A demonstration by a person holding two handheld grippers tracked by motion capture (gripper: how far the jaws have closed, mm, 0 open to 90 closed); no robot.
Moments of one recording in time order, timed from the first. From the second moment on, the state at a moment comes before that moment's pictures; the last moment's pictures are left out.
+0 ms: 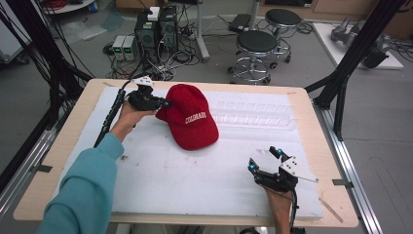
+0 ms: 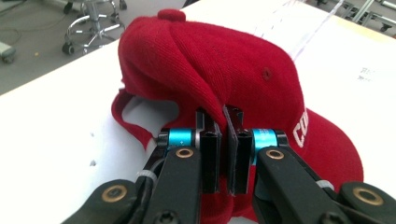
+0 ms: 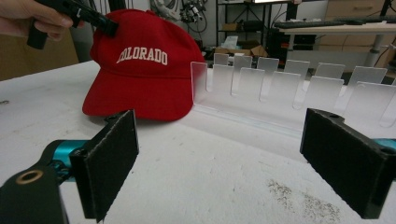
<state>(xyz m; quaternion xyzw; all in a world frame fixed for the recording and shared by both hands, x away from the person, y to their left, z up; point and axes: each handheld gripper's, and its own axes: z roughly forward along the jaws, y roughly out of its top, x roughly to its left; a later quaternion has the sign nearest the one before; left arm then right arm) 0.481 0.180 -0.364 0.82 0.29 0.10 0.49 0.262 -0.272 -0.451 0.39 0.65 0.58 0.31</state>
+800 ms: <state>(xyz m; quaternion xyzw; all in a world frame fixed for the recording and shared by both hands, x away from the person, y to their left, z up) 0.442 0.173 -0.318 0.81 0.27 0.17 0.49 0.263 -0.272 -0.451 0.39 0.65 0.58 0.31</state>
